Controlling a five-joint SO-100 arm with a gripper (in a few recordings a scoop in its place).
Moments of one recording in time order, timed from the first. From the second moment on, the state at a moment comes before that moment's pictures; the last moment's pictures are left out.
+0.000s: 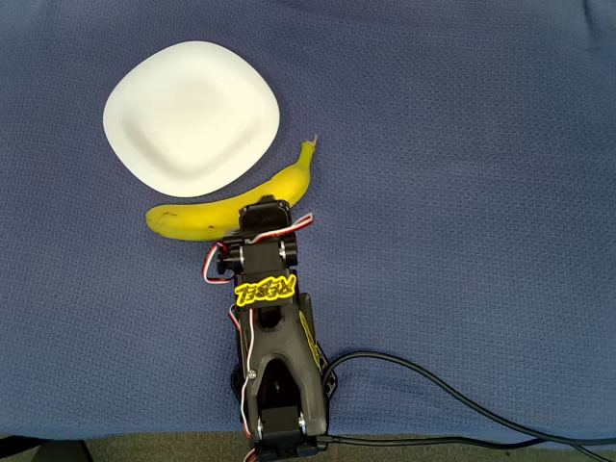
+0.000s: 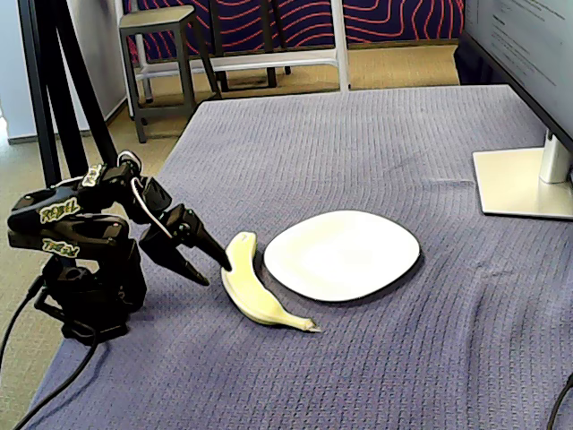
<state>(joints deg) -12.7 166.5 158.8 64.6 -1.3</state>
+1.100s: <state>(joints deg) -20.3 138.2 136.4 67.3 4.2</state>
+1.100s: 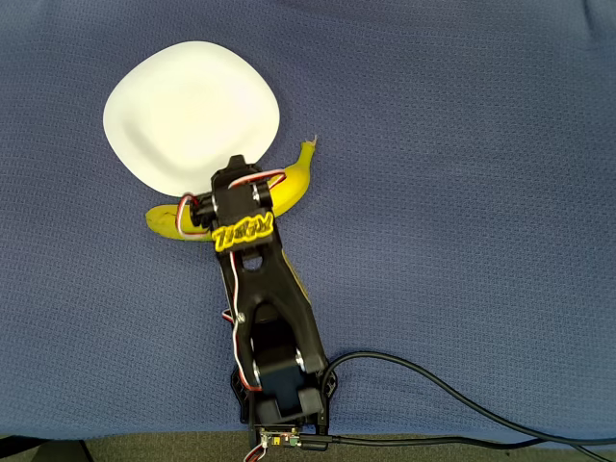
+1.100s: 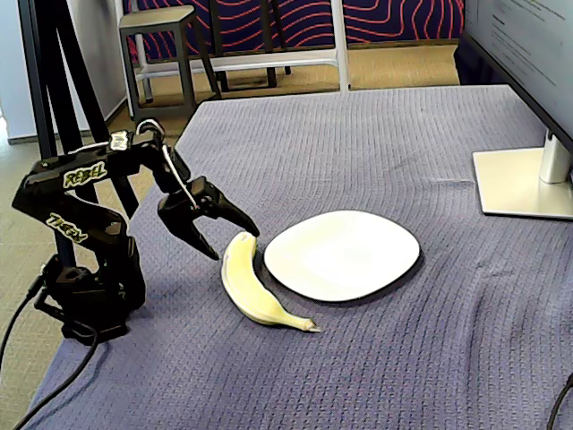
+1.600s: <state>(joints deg) -19.0 121.6 128.9 73.2 4.3</state>
